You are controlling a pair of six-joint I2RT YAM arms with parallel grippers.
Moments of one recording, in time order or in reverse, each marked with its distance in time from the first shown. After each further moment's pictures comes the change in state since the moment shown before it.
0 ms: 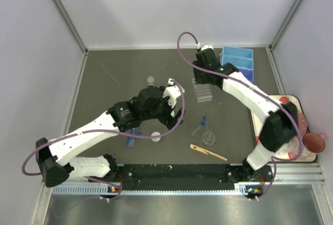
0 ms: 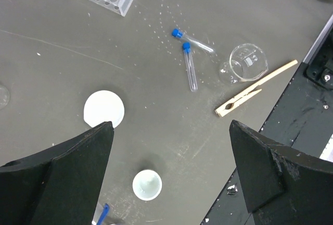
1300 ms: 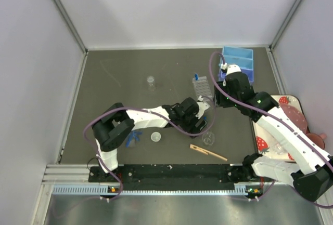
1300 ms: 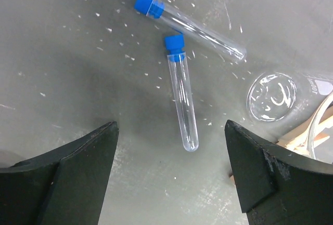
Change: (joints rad) left arm -0.047 0.691 0.018 0.327 0.073 -0.080; right arm 0.007 -0.650 -0.414 -0.141 -0.056 0.035
